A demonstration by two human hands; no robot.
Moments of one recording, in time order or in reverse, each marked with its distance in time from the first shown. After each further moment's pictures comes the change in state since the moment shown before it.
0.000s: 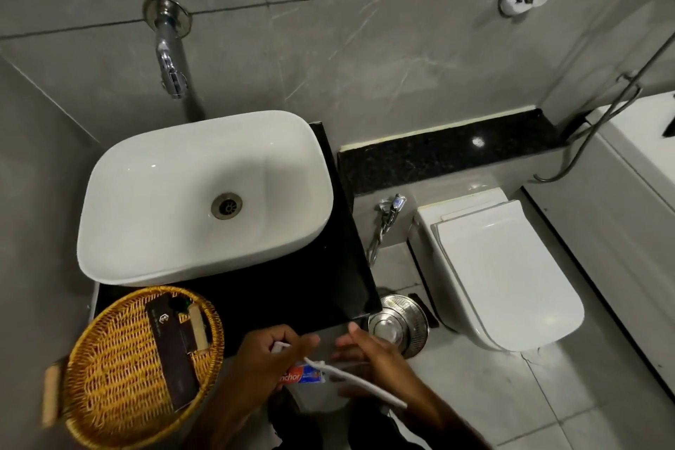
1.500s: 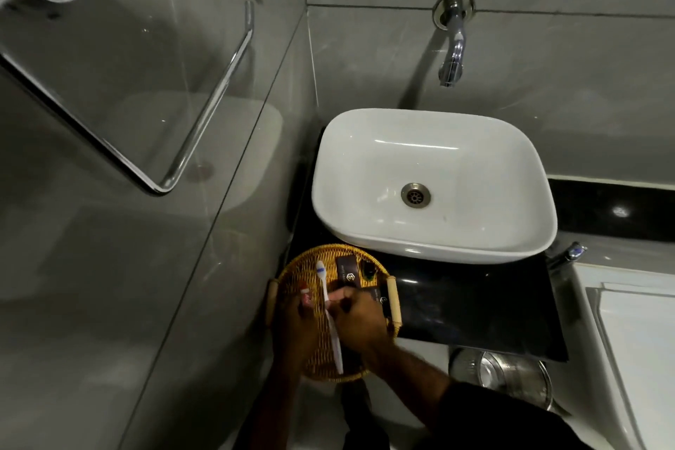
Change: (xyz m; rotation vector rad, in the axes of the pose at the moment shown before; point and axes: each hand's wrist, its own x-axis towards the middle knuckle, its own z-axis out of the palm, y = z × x) left_hand -0.018 -0.166 -0.185 -0.108 0.649 -0.325; right_hand 0.111 0.030 0.313 -0.891 0.089 -0.221
